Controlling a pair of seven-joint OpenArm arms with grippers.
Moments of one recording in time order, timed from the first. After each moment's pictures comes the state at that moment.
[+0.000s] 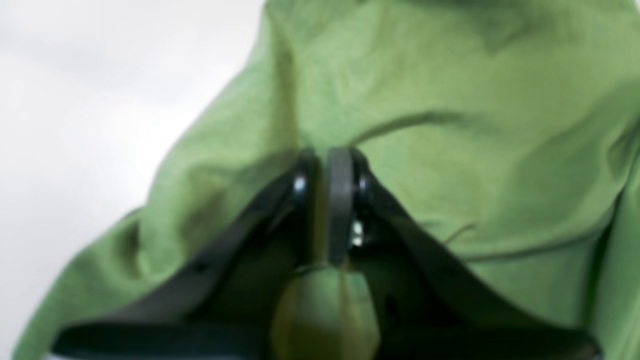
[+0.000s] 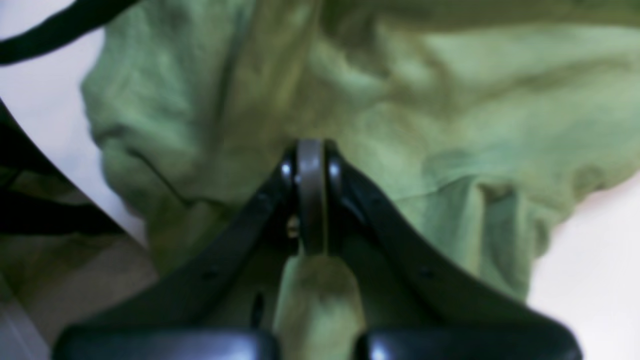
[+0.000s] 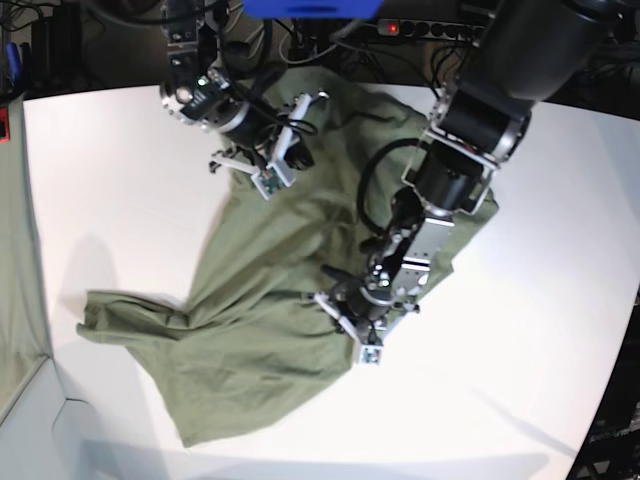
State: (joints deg) left arm -33.5 0.4 27.0 33.5 -25.4 -0.2 9.0; right arm -19.1 -6.9 -1.9 100.8 -1.3 35.2 -38.1
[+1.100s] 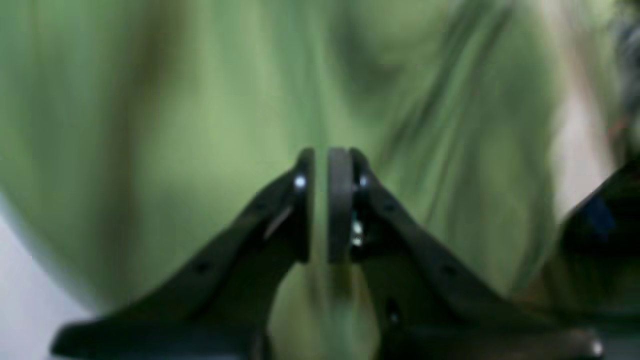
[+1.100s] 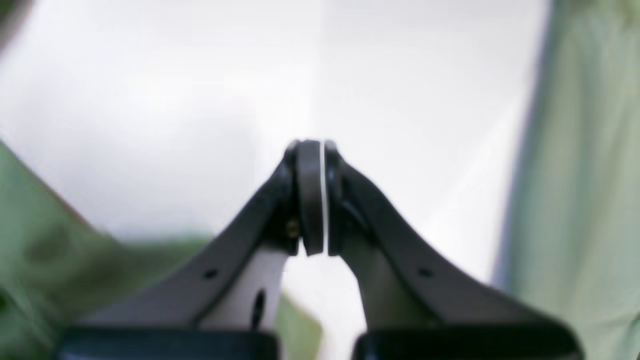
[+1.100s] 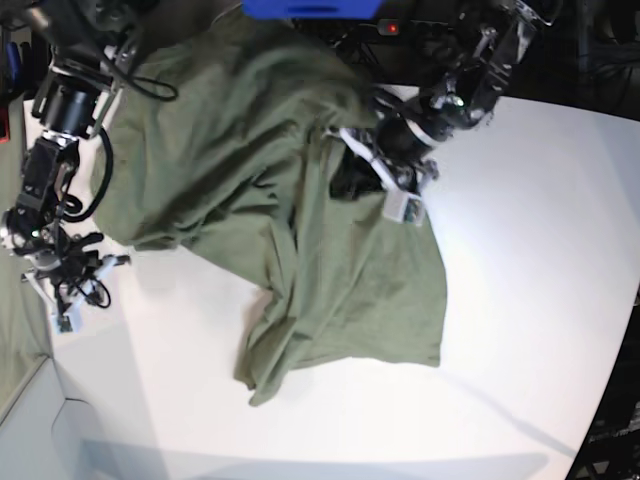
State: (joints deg) left arm 9.9 -19.7 24.1 104.1 -38.0 0.5 22.7; right arm 14.6 13.3 25.8 76.9 -1.4 35.1 -38.5
